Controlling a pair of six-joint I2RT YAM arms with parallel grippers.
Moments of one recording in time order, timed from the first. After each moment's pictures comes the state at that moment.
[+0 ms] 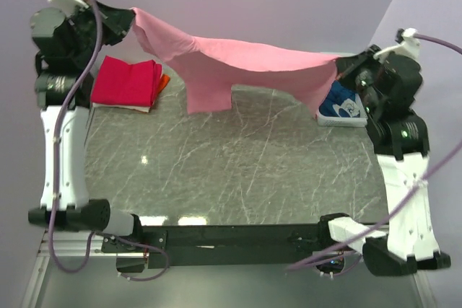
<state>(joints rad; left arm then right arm) 0.01 1.43 1.96 -0.40 0.34 -0.67 0.13 1.11 1.66 -0.65 0.14 0.55</state>
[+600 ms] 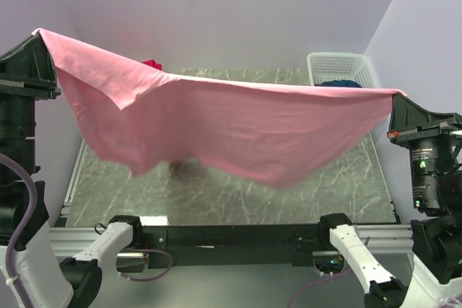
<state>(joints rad) -0.07 0.94 1.98 -0.48 -0.07 -0.44 0.13 0.69 1.68 -0.73 0.24 0.51</state>
